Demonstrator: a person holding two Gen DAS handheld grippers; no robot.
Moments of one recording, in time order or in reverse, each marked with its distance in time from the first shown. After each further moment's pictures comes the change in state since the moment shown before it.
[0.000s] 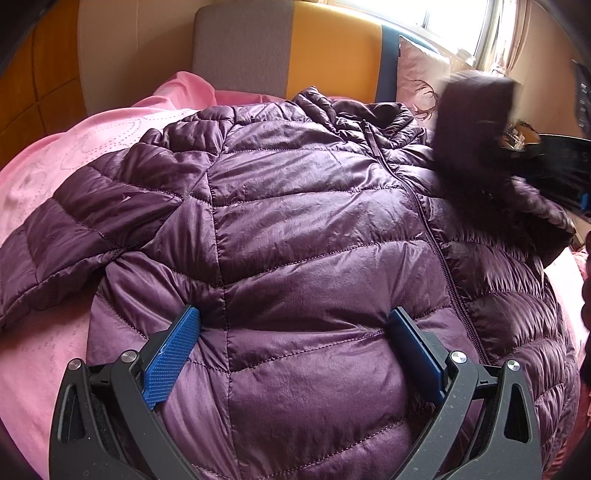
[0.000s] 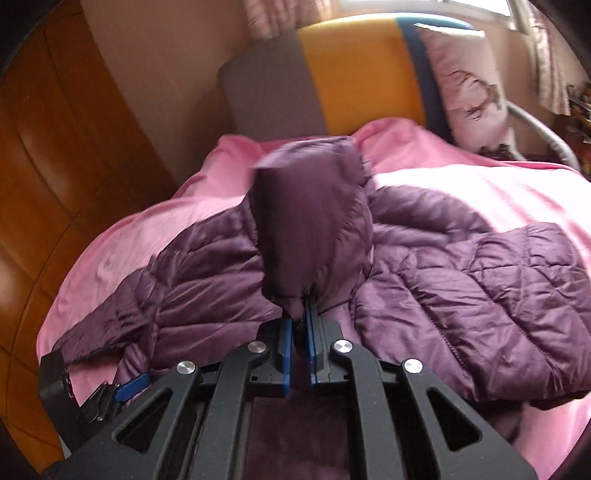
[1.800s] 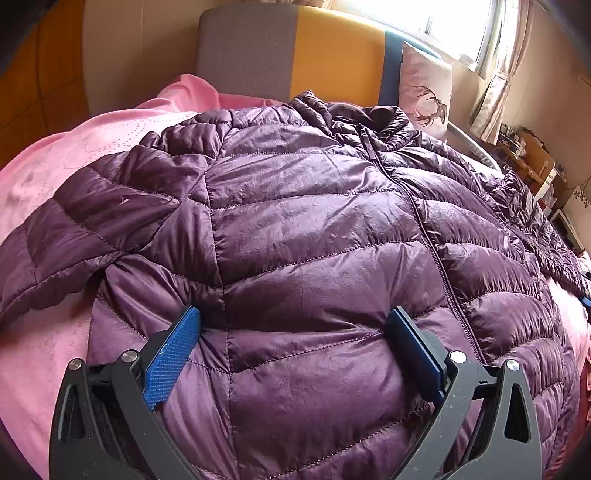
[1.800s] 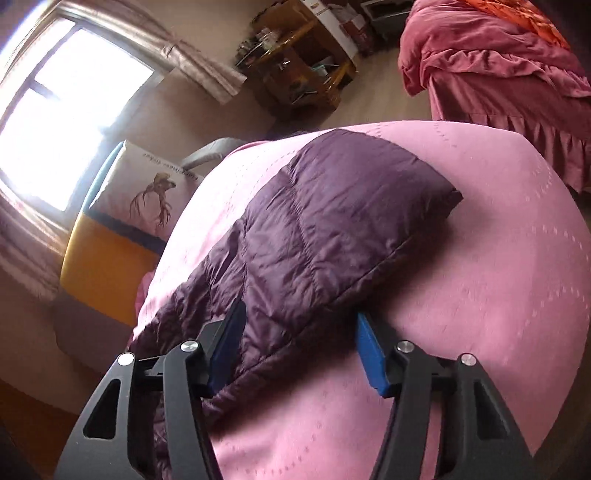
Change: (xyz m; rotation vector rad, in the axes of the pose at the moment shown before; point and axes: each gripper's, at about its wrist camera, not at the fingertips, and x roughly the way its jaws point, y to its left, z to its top) left arm -0.002 -0.003 -0.001 -0.014 -0.018 0.009; right arm -0.249 -0.416 -0.140 1.037 -0.404 -0.383
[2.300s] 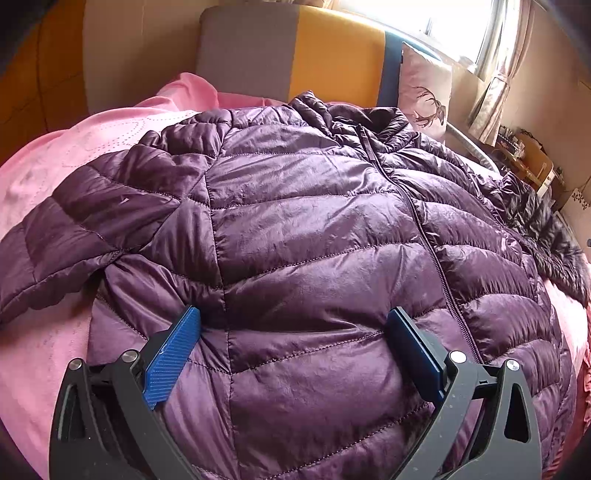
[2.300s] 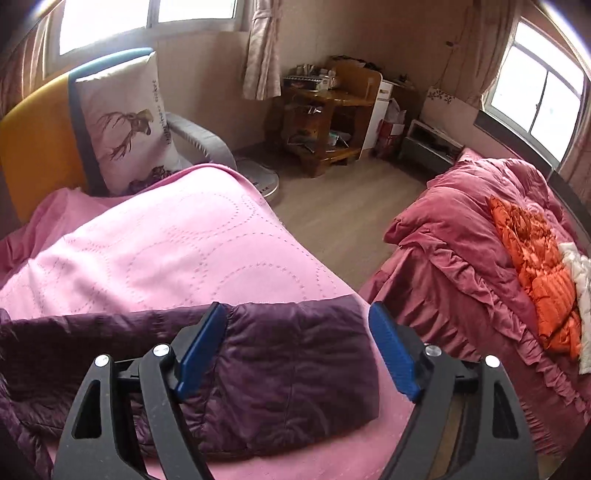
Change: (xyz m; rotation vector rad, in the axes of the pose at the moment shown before) left arm -0.001 0.001 0.000 -0.006 0.002 -0.009; right arm -0.010 0.113 0.036 -0.655 -0.142 -0.466
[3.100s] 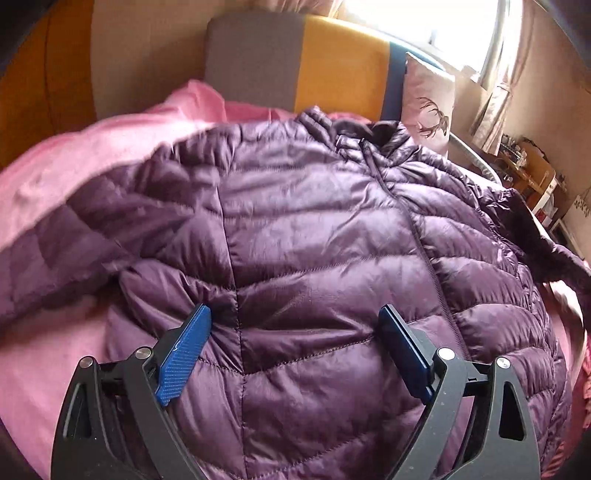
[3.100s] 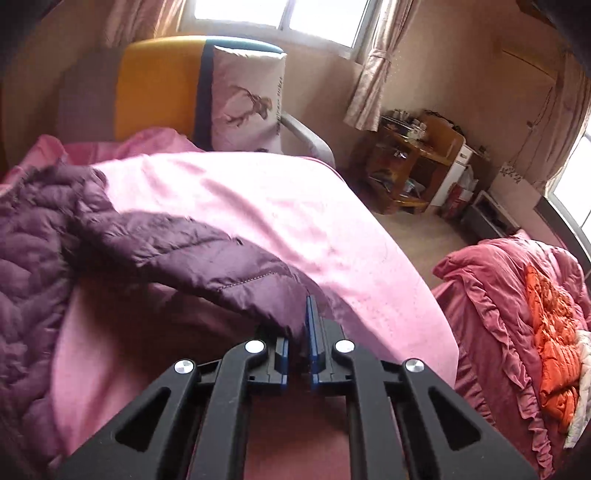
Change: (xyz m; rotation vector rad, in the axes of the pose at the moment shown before) left arm -0.011 0.006 0.003 -0.028 -0.026 -0.002; right arm -0.089 0.054 -0.119 -0.381 -0.110 0.208
